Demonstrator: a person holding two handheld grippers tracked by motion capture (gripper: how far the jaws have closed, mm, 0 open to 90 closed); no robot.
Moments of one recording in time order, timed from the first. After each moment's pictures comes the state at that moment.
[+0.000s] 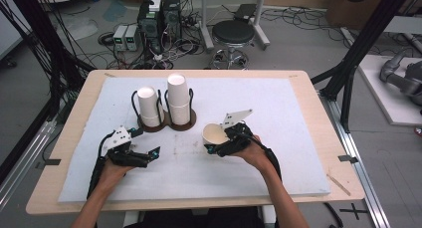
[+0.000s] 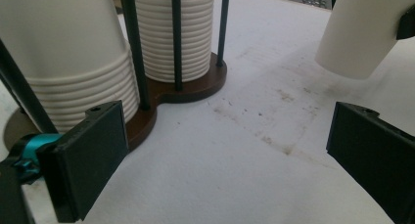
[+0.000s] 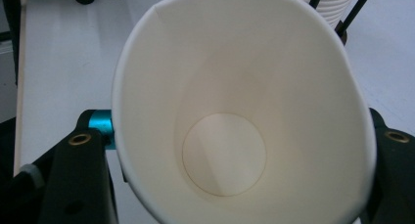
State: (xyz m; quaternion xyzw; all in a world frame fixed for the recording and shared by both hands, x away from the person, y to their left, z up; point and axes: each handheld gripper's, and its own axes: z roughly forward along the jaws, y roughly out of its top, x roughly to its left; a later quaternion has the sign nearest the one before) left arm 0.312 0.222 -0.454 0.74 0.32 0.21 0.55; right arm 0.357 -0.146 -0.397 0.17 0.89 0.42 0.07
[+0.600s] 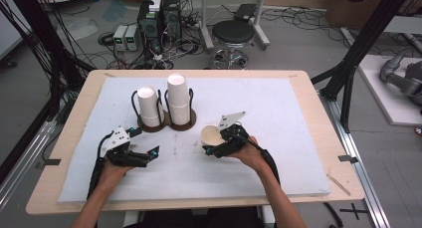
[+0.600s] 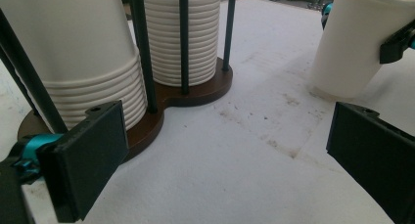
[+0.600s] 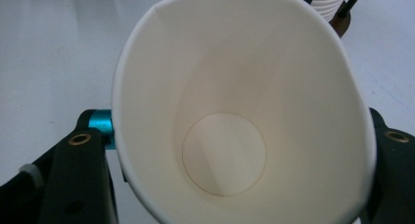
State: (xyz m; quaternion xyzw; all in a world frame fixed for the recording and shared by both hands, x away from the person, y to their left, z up) left arm 0.311 0.223 -0.455 0.73 0.32 0.21 0.56; right arm 0.360 -0.136 -0.409 0.18 0.90 0.39 0.08
